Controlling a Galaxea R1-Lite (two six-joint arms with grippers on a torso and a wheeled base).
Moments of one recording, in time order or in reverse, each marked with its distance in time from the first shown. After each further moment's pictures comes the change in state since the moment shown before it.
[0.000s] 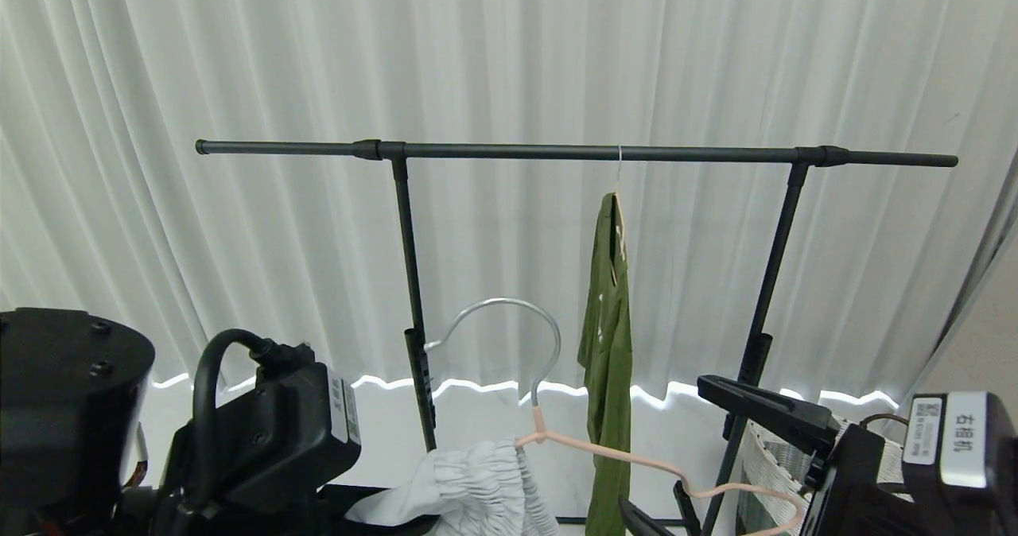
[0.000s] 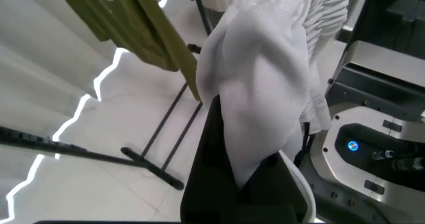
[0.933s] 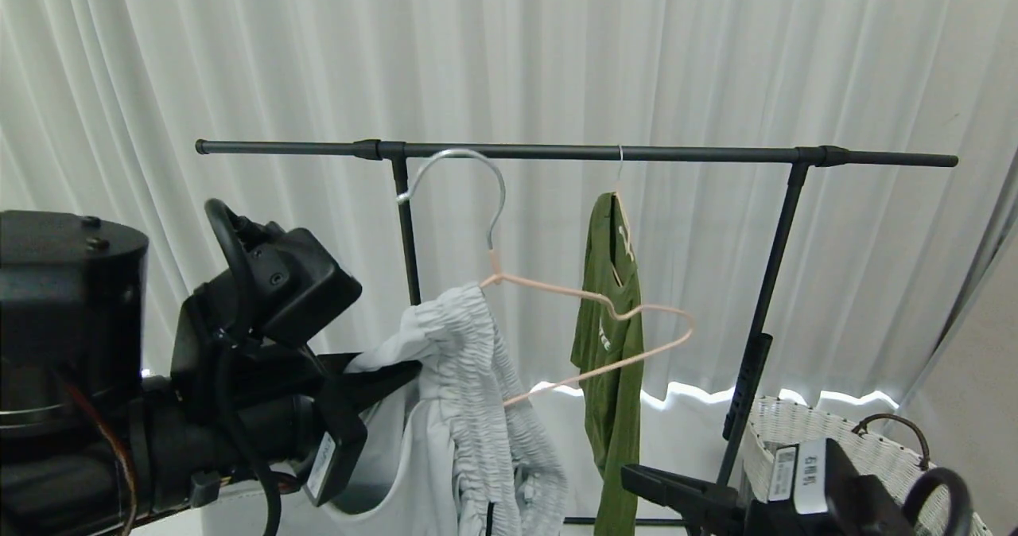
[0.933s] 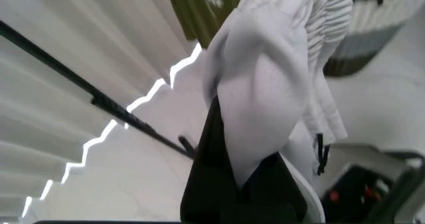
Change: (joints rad) left arm 0.088 0.061 -0.107 -0.115 0.263 -0.027; right arm 0.095 0.161 -0.028 0.012 0.038 0.354
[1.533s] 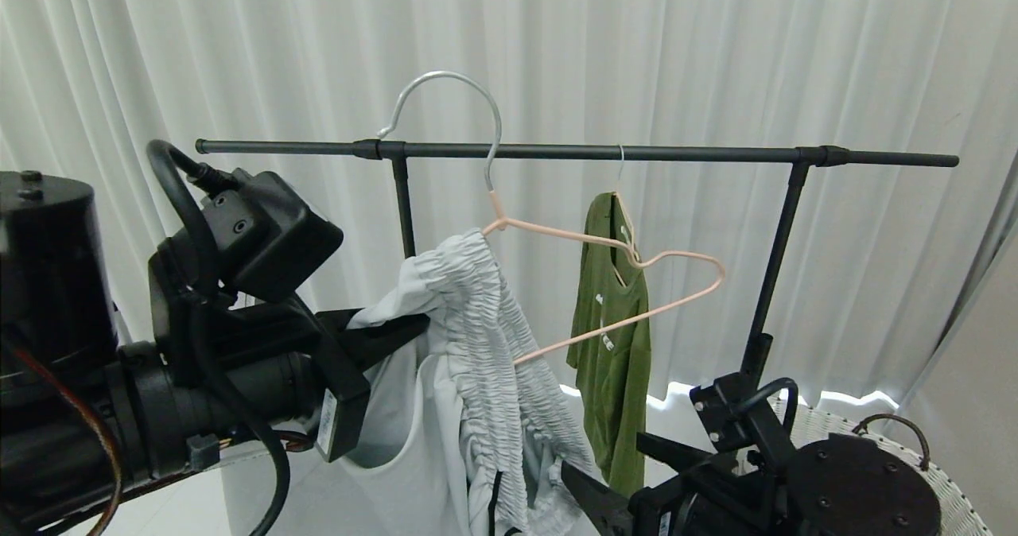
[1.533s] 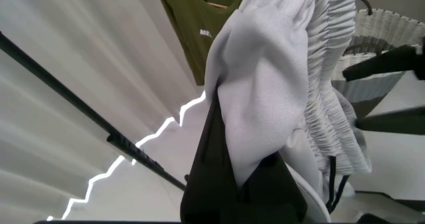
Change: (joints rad) left arm -0.002 0.001 -0.013 -0.123 -0.003 0.008; right arm -0.246 0.203 -0.038 -0.005 -0.013 0.228
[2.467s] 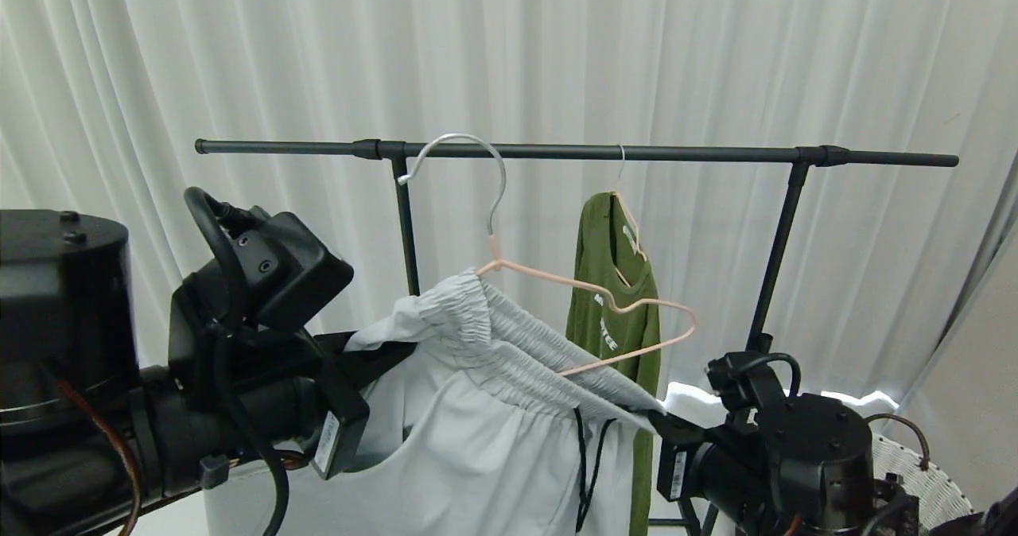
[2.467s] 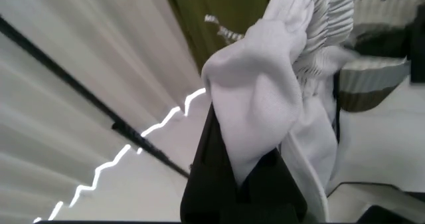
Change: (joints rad) left arm 0.018 0.001 0.058 -0.002 0.042 0.033; right arm -0.214 0.084 0.003 -0.008 -0.092 -0.067
